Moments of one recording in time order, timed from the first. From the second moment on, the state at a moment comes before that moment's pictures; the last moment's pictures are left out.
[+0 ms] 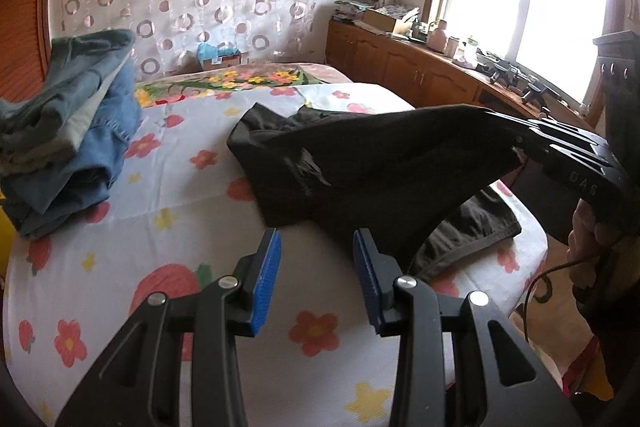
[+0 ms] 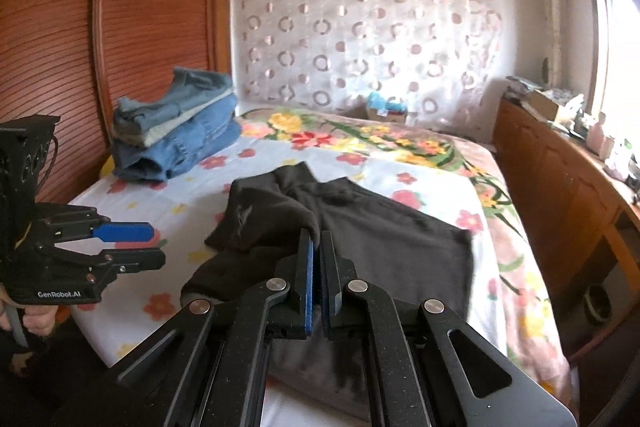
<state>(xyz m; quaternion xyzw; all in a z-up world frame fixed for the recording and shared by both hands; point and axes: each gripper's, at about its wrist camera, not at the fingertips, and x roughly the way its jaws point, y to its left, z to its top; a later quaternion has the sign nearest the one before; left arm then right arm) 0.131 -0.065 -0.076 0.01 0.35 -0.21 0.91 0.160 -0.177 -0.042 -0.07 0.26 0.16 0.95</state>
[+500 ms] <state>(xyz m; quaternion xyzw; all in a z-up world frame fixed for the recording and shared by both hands) 0.138 -0.108 -0.070 0.03 0.35 -0.24 0.91 0.140 -0.235 -0.049 -0.05 0.26 0.12 0.96</state>
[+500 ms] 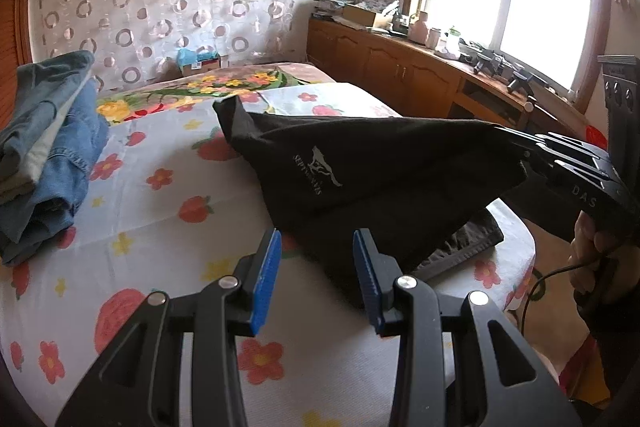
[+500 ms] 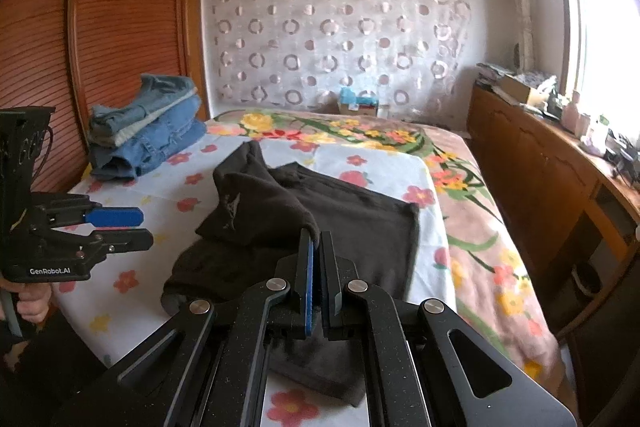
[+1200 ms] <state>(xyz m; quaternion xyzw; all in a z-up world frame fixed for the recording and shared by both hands) 0.144 -0.137 -0.094 0.05 0.38 -0.24 0.89 0.143 -0.276 -0.105 -0.01 0.34 0.10 0.93</state>
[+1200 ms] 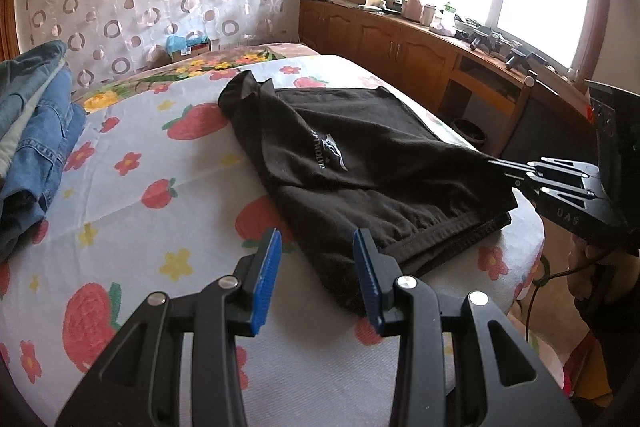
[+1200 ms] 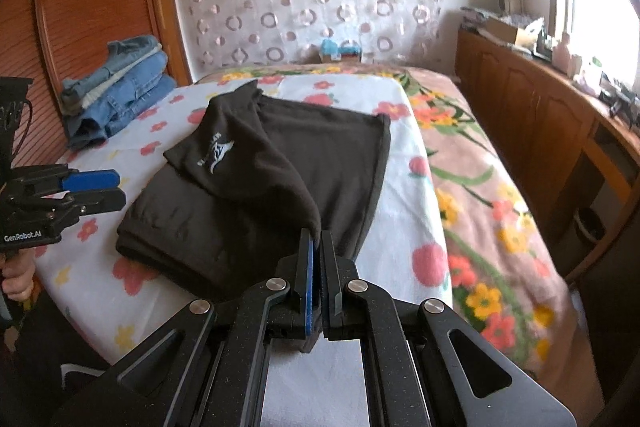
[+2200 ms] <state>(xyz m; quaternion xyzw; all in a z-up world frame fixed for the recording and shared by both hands) 0.175 -0.104 -0.077 0.06 0.36 -0.23 0.90 0.189 -0.240 -0.069 0.00 0.33 0.16 0.93</state>
